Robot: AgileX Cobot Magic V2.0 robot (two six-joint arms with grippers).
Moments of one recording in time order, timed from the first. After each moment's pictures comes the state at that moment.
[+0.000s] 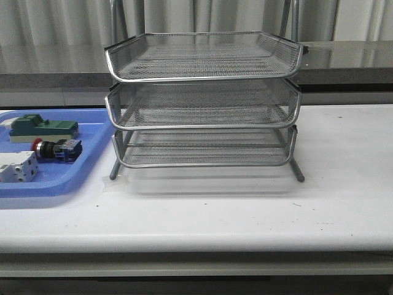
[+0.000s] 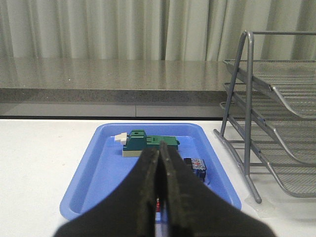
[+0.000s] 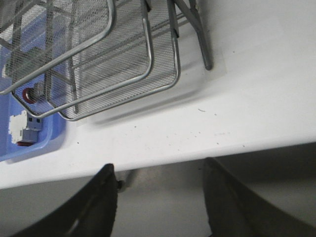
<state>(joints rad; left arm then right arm) -0.04 -0.01 0.00 0.11 0.04 -0.15 0.01 0.94 -0.69 0.63 0.66 0.01</state>
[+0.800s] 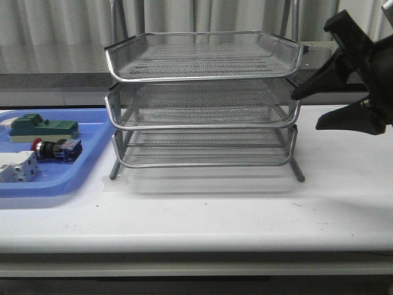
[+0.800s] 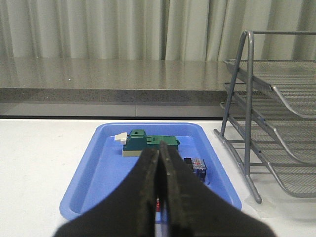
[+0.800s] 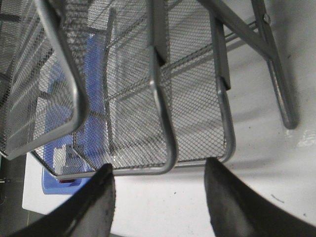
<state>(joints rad) -0.04 -0.01 0.00 0.11 0.04 -0.15 0.01 1.56 -0.69 1.75 0.59 -1.09</state>
